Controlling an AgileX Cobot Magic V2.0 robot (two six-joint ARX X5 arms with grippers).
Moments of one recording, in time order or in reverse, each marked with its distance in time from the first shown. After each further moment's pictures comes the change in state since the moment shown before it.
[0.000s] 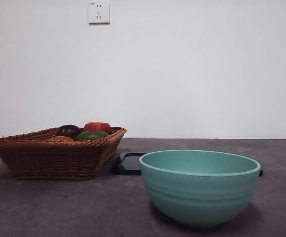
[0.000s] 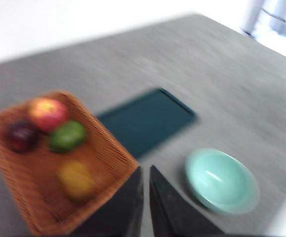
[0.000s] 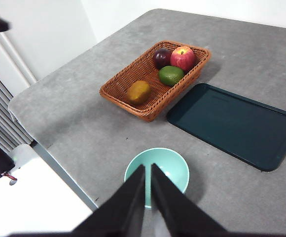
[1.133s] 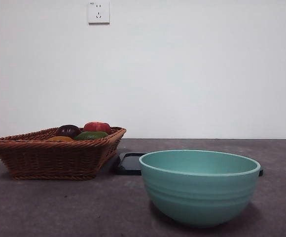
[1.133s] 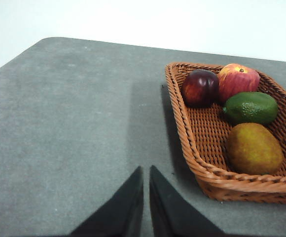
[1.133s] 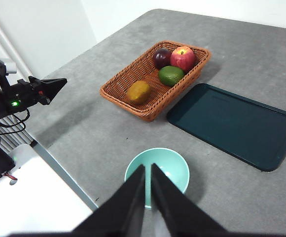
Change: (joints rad) left arm 0.205 -0.564 -1.023 0.692 -0.449 -0.224; right arm 0.000 0.000 0.000 0.001 0.000 0.000
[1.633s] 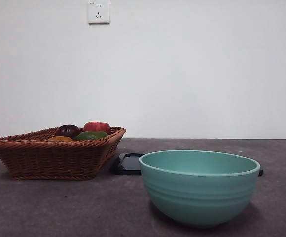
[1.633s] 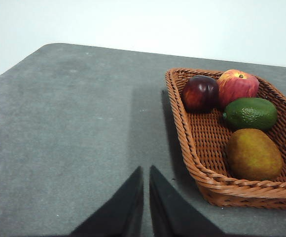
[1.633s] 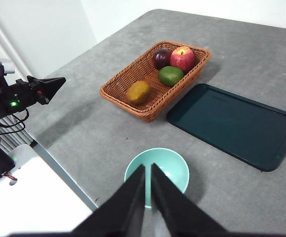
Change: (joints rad) left arm 0.000 -0.028 0.000 -0.008 -0.004 0.000; right arm 0.000 0.000 0.000 0.001 0.000 0.000
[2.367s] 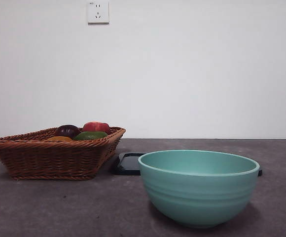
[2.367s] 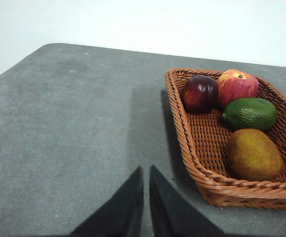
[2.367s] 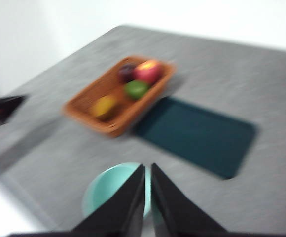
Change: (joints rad) left arm 0.000 0.000 0.000 0.000 0.000 0.000; right arm -0.201 -0.028 -0.063 0.085 0.000 -0.076
